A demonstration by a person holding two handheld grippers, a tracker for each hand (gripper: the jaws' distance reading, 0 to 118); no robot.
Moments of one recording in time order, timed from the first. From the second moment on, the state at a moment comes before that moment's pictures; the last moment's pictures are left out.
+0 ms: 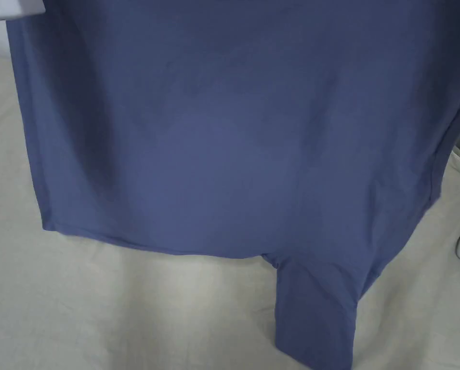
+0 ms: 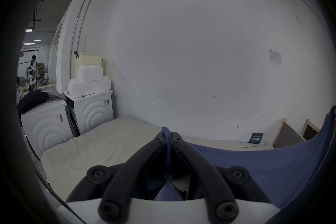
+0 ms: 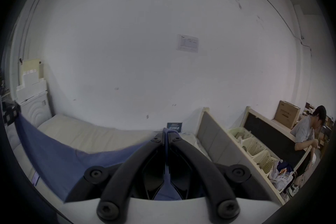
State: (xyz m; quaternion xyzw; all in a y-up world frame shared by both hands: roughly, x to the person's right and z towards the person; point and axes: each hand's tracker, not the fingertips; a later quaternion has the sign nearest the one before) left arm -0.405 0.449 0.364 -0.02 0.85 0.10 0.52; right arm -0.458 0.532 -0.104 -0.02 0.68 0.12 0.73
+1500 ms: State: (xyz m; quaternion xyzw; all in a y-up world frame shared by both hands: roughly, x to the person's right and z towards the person) left arm -0.459 0.080 0.294 -0.21 0.77 0.29 0.53; right arm -0.501 0.104 -0.162 -0.32 0.60 0.26 0.69
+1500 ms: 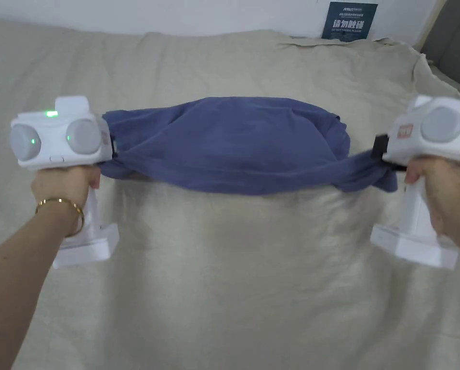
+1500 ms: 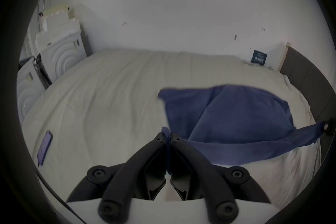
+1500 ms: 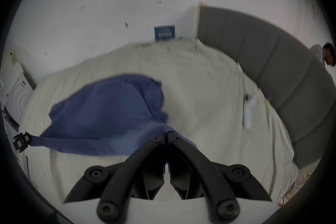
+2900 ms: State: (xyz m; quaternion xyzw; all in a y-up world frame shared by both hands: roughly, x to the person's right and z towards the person) left arm -0.146 0.024 0.313 -0.20 0.76 0.29 0.54; right arm -0.210 0.058 -0.257 -0.37 0.66 0.25 0.60
